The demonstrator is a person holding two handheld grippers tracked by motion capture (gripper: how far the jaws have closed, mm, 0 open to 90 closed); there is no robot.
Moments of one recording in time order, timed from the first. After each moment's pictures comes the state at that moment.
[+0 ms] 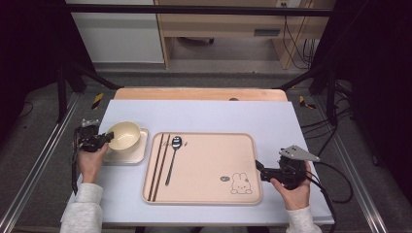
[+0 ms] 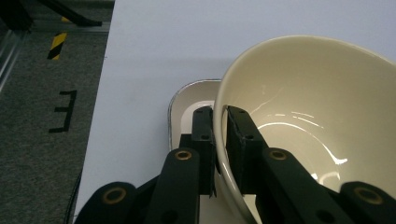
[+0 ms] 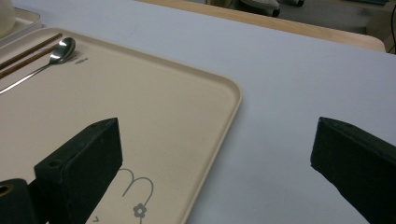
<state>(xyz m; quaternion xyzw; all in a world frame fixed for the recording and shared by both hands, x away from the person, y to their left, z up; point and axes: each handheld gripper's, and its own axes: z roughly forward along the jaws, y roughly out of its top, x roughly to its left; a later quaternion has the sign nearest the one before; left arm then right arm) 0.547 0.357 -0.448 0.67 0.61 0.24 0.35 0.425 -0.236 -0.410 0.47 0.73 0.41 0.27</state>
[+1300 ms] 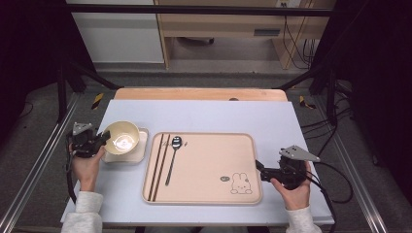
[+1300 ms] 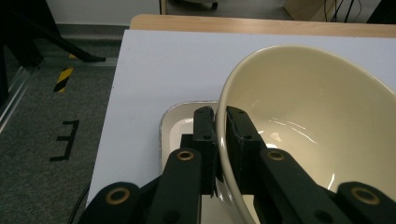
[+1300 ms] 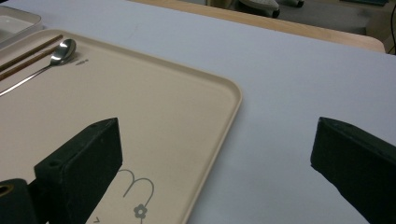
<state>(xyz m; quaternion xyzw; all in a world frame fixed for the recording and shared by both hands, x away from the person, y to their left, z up) 0.508 0.349 -0.423 0.65 0.58 0.29 0.40 0.425 -0.236 -0.409 0.47 0.73 0.42 0.27</state>
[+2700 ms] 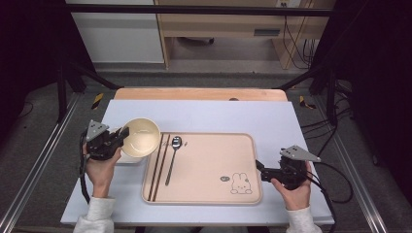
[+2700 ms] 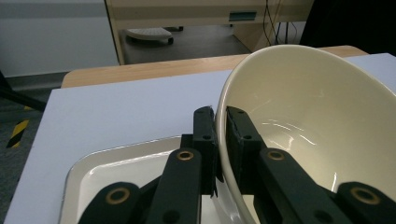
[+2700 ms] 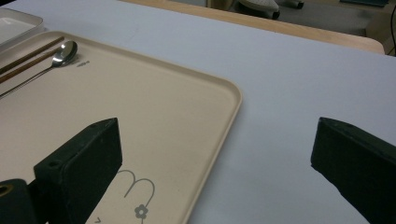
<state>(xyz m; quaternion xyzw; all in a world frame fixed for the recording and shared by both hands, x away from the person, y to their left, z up) 0.479 0.279 -0.385 0.67 0.49 0.30 0.46 0.424 -0.236 -0.408 0.47 0.73 0.42 0.27</state>
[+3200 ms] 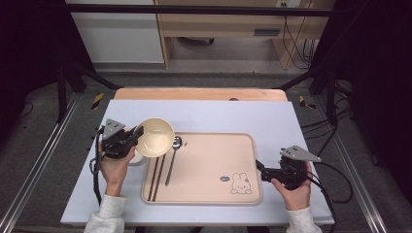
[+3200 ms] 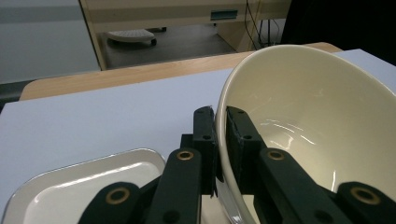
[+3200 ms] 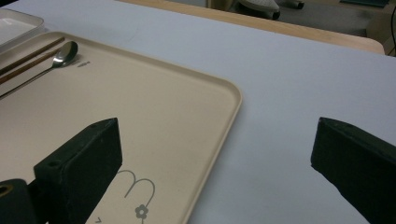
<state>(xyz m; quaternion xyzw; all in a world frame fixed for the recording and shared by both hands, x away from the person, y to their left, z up) 0.485 0.241 -0.383 0.69 0.47 0.29 0.47 0.424 -0.236 -0.408 0.47 0.72 0.42 0.27</state>
